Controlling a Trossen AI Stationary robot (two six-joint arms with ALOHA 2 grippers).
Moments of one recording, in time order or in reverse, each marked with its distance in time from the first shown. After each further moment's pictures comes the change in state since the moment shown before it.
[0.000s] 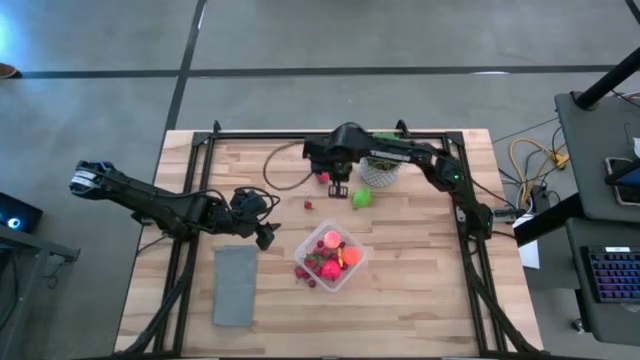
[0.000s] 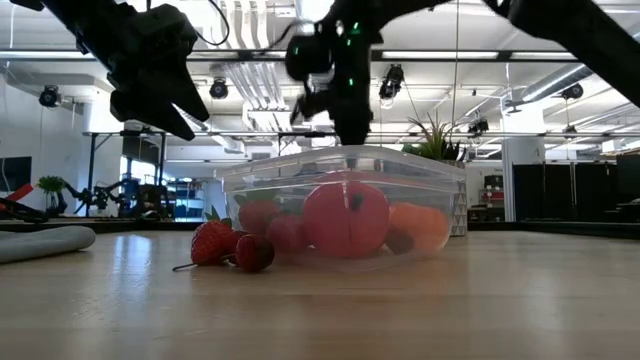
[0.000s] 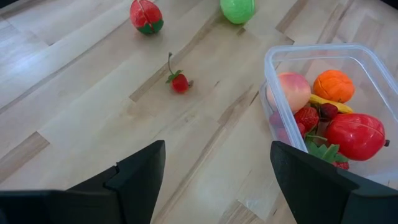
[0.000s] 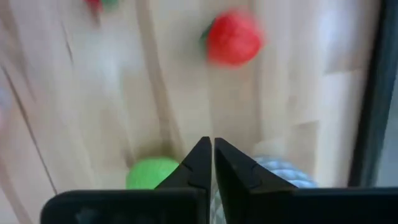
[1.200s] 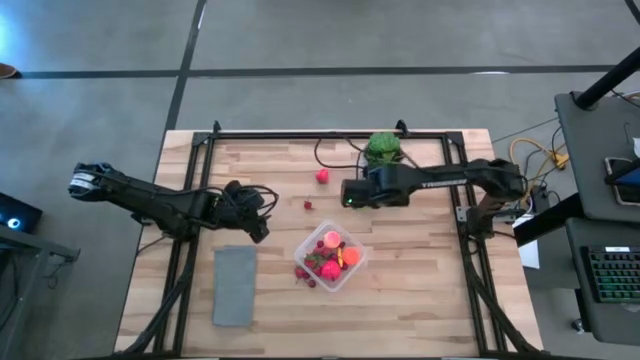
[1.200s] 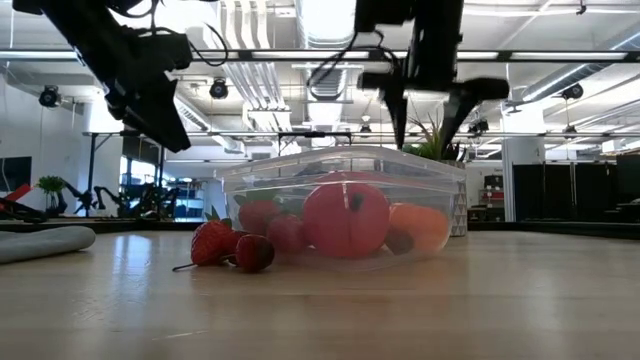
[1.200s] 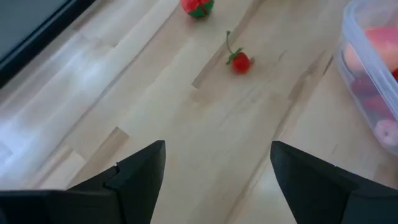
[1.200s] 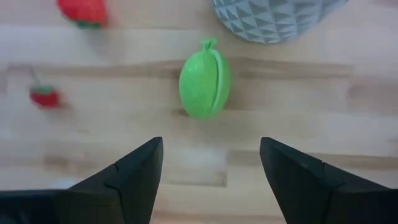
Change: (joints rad) left arm 0.065 0.001 0.000 -0.169 -0.059 0.155; right arm 0.251 -0.496 -0.666 0.201 0.157 1.651
